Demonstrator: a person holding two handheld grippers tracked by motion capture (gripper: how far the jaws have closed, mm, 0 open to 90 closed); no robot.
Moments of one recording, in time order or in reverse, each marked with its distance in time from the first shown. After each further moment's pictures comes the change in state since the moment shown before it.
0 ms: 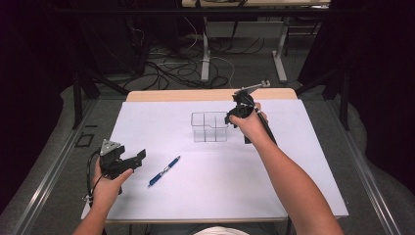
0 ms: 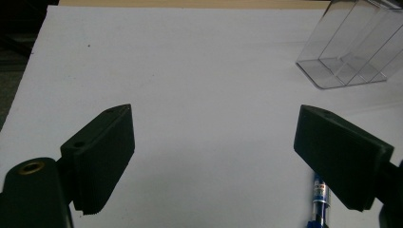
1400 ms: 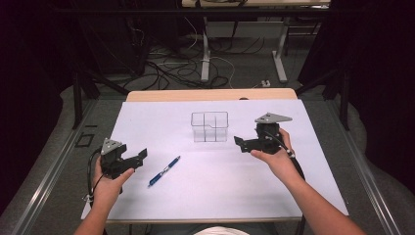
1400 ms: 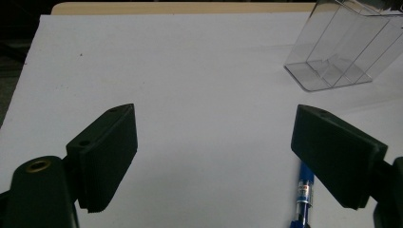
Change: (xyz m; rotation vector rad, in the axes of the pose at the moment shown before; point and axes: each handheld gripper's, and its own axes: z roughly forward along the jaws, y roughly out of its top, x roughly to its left) left arm -0.009 0.007 -0.006 -0.004 -0.016 0.022; right arm -0.026 -0.106 -0.069 -0.430 0.046 -0.449
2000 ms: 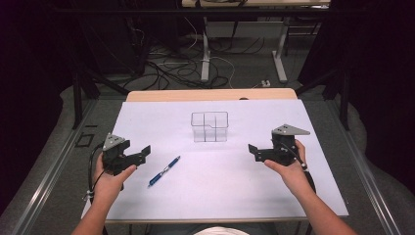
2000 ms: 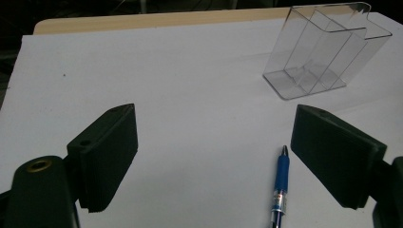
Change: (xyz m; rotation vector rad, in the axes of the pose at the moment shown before) left arm -0.014 0.020 -0.005 -0.001 -0.042 0.037; right arm -0.020 -0.037 -0.027 -0.021 -0.055 0.061
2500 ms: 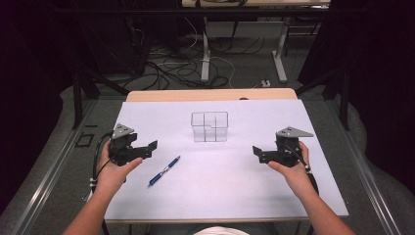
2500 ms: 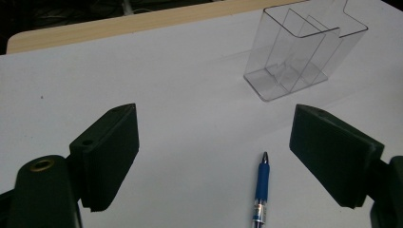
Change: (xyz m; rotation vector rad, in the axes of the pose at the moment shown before) left arm -0.015 0.033 0.006 0.084 -0.041 0.088; right arm -0.012 -0.011 -0.001 0.015 -0.021 0.008
